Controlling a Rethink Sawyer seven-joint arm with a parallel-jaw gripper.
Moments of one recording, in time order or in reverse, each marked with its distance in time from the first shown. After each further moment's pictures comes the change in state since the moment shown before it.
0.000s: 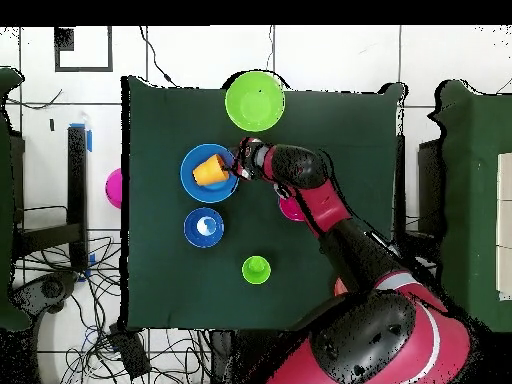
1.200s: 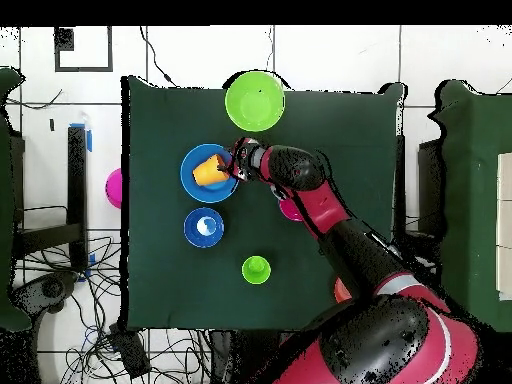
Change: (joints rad) arm -0.035 0.003 0.053 0.034 -0.028 -0.019 0.000
